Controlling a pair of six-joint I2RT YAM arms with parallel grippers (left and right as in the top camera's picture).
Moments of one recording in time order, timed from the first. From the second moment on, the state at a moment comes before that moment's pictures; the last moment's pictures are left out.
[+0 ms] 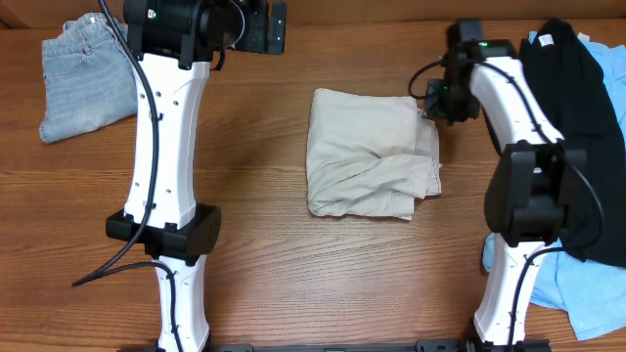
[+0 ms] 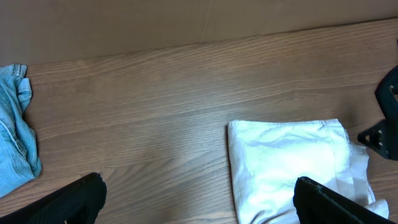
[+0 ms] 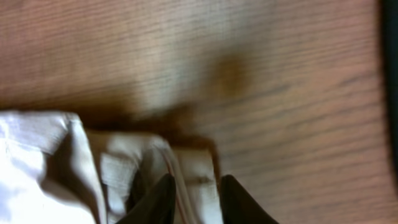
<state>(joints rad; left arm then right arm) -0.25 2.23 2.89 -1.52 0.03 -0.12 0.03 2.27 1.95 -1.10 -0.06 0.23</state>
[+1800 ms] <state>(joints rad) -0.46 2.23 2.31 -1.39 0.19 -0.06 0.05 1.86 1.89 -1.26 -0.17 0.46</state>
